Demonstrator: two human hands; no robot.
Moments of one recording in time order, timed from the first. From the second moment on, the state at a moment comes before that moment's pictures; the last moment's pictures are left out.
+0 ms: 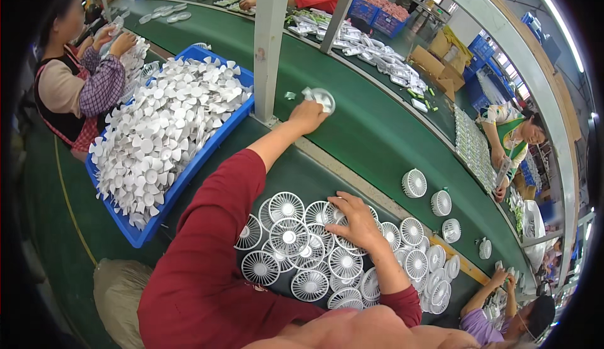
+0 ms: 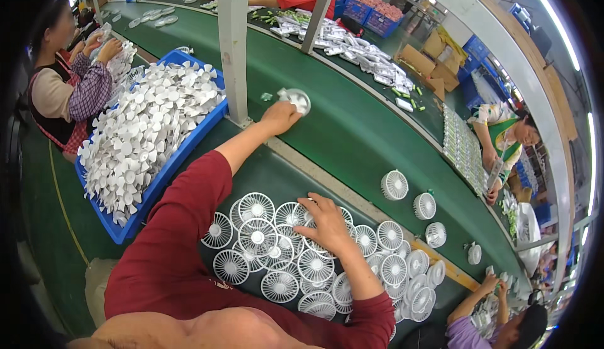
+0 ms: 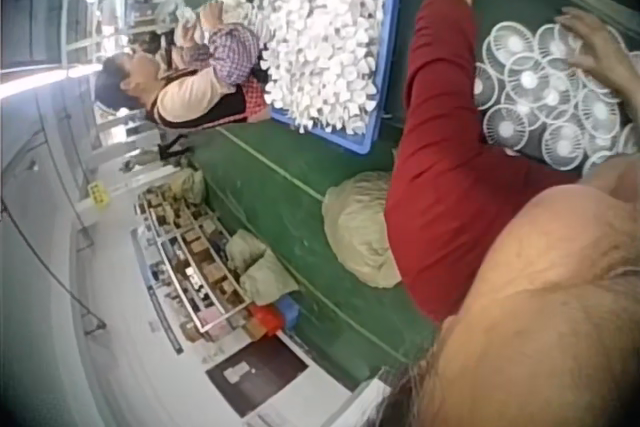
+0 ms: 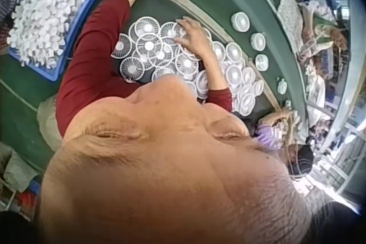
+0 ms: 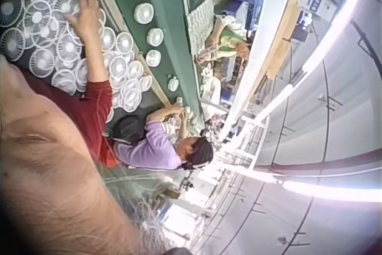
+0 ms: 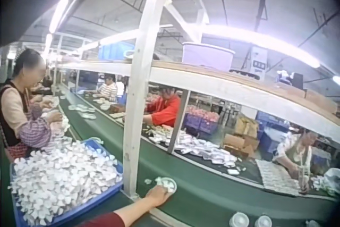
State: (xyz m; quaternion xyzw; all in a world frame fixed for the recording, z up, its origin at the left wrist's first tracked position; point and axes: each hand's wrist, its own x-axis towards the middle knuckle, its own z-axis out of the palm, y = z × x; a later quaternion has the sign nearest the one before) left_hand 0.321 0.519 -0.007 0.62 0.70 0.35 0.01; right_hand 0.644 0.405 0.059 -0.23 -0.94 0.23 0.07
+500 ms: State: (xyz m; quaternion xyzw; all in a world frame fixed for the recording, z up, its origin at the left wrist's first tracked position) left_hand 0.356 0.521 -0.004 0.56 0.76 0.30 0.11; right_hand 0.655 0.427 0.087 -0.35 -0.84 0.38 0.17
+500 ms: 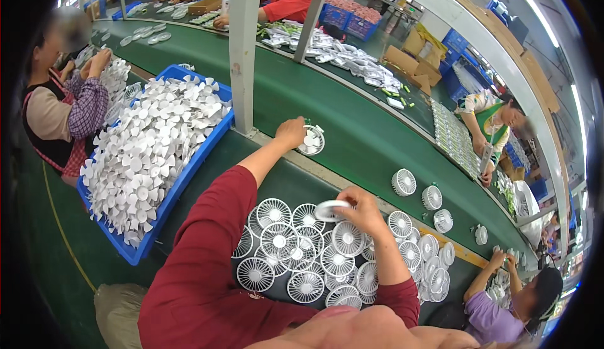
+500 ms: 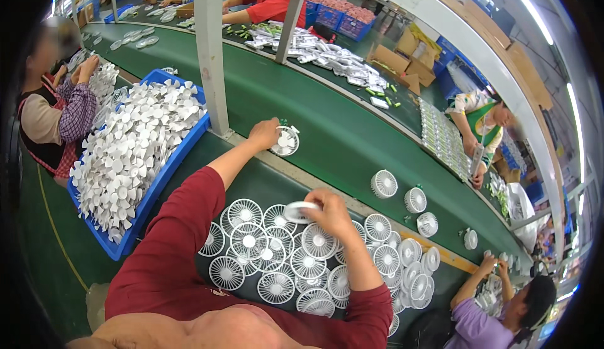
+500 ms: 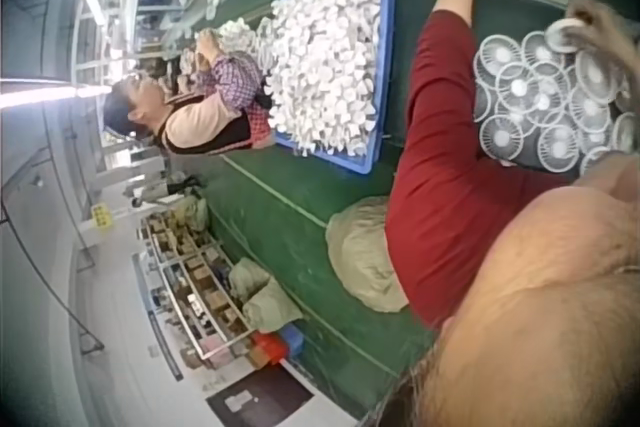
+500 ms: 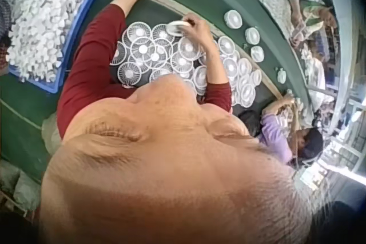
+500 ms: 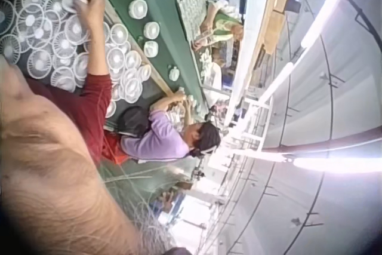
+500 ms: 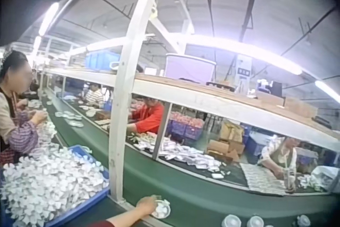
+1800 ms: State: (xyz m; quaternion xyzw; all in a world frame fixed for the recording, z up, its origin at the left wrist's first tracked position) left_hand 0.479 0.351 0.072 0.32 0.37 0.84 0.24; right_hand 0.555 0.398 0.070 -0.15 -0.72 0.53 0.42
